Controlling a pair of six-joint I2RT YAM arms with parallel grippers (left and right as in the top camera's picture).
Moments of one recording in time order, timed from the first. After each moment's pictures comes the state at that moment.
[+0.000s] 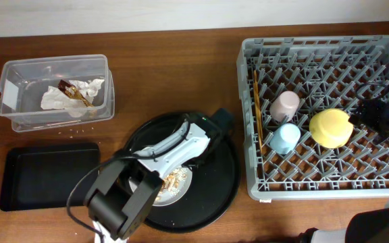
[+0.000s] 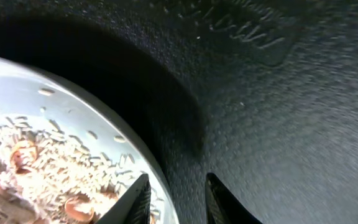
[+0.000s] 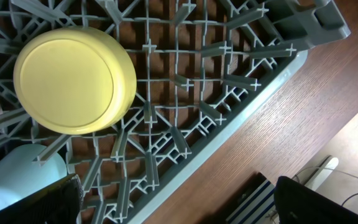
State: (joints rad) left arm -0.76 2.00 1.37 -1.00 -0.17 -0.81; right arm -0.43 1.58 1.62 -1.45 0.23 0.34
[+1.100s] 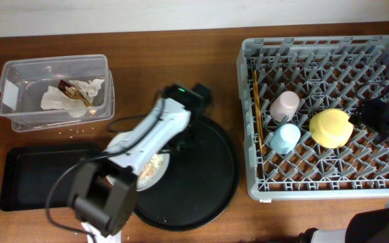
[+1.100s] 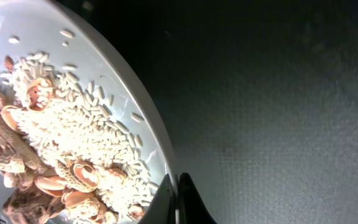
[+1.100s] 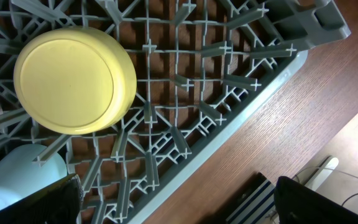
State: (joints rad) left arm -0.58 1.95 1.58 -1.38 -0.19 -0.81; right arm -0.43 1.58 1.62 -1.45 0.23 0.34
